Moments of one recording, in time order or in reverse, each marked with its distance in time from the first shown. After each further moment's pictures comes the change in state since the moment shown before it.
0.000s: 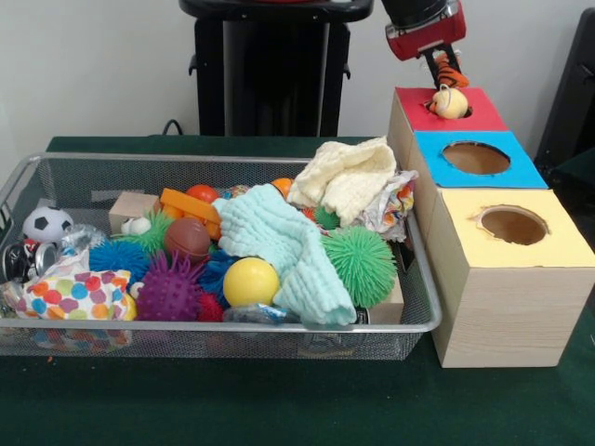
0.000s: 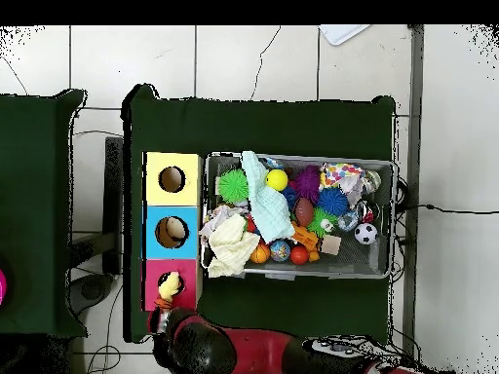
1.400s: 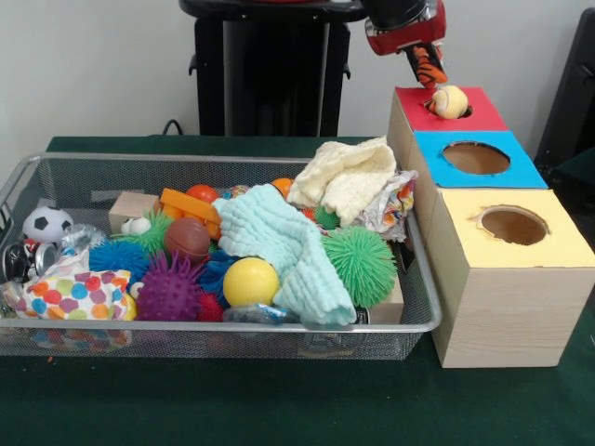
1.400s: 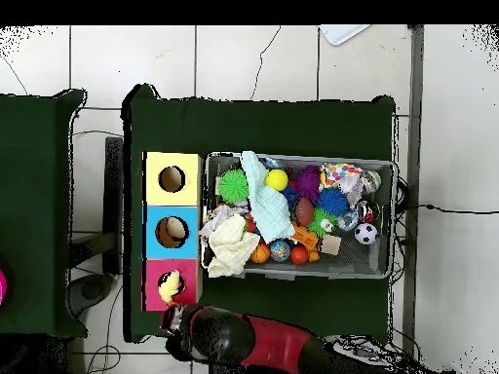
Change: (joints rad) arm -0.059 -0.047 -0.017 -0.033 0.085 0.254 0.000
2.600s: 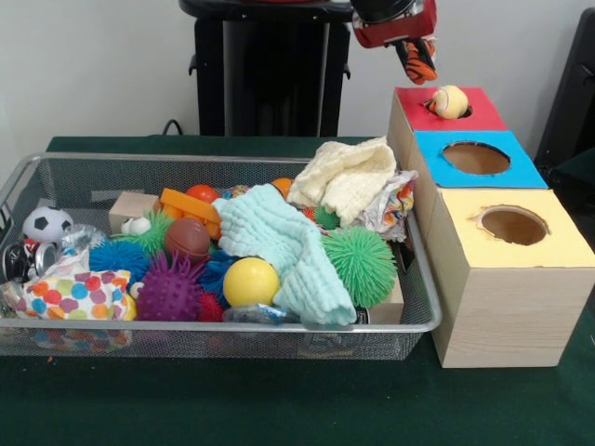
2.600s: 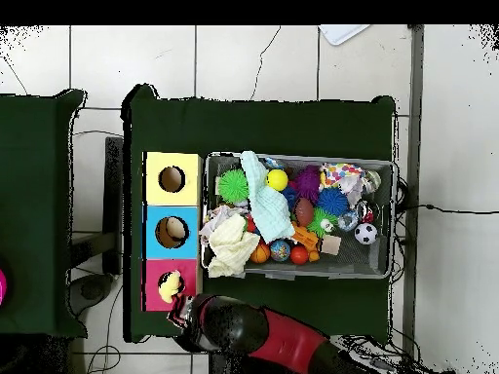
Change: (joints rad) arm -0.032 -0.080 0.012 -0.001 0.122 0.093 0.000
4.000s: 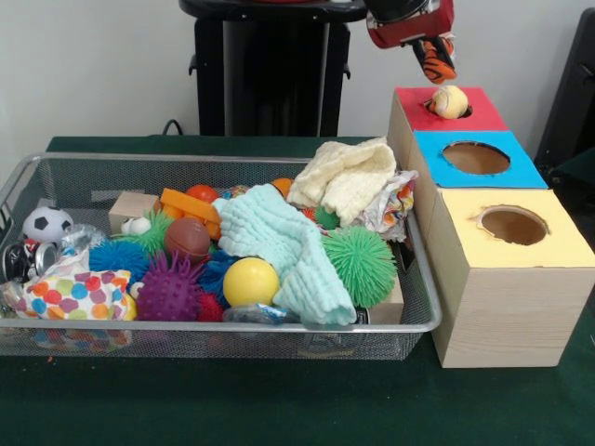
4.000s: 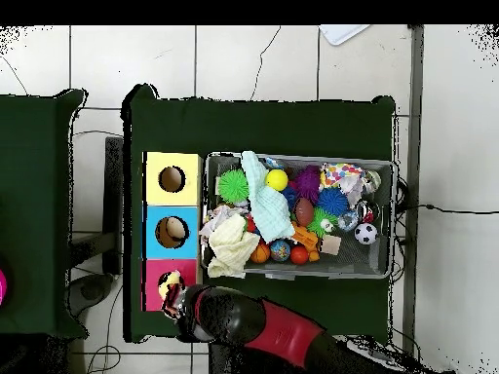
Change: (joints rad) arm -0.018 0.000 0.080 -0.017 0.061 0.004 0.000
